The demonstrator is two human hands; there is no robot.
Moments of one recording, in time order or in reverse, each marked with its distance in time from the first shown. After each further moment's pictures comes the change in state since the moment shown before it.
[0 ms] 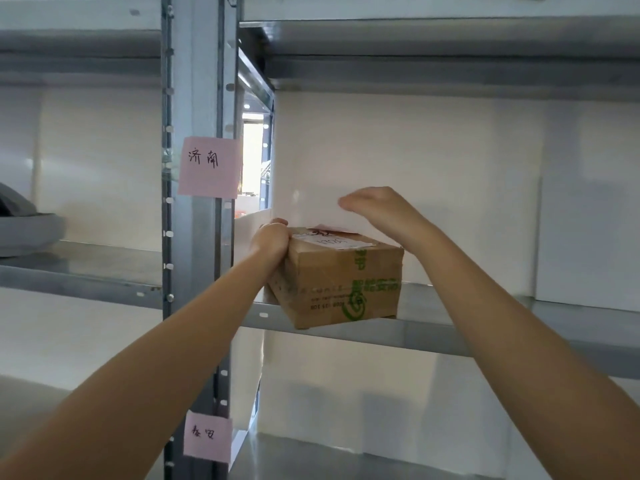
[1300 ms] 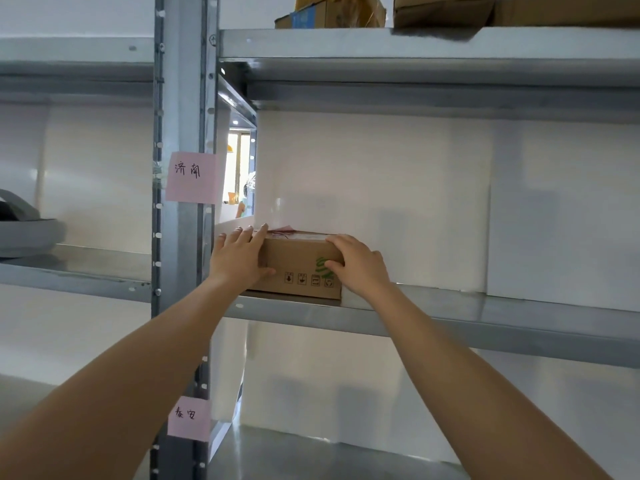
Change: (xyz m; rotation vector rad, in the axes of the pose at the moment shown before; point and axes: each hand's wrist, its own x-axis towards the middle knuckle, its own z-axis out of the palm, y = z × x) left_hand -0.042 -0.015 -0.011 1.226 0.113 0.436; right_hand -0.022 0.077 0.026 -0.534 0.094 -0.133
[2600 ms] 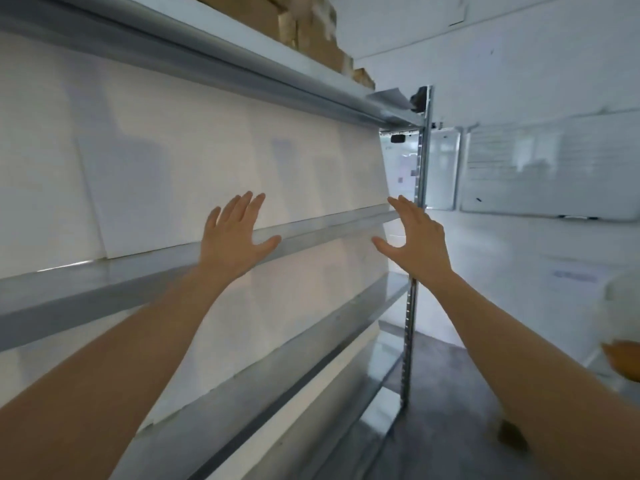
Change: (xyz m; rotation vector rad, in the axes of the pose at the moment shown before) left_hand -0.101 0.488 -0.051 -0.838 0.091 0.856; right_hand -0.422 0.233 -0.321 -0.655 0.495 0.806
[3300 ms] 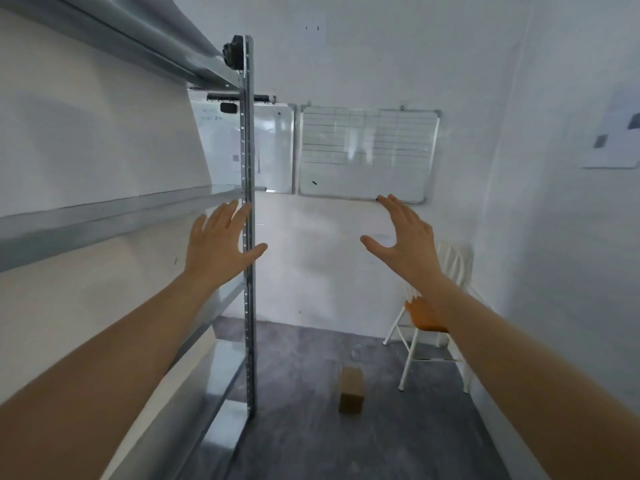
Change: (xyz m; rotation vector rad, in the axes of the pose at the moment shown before) left_hand 0.161 0.301 0.280 -0.360 -0.128 0.307; right_hand 0.024 0.332 -0.091 -0.392 0.086 0.273
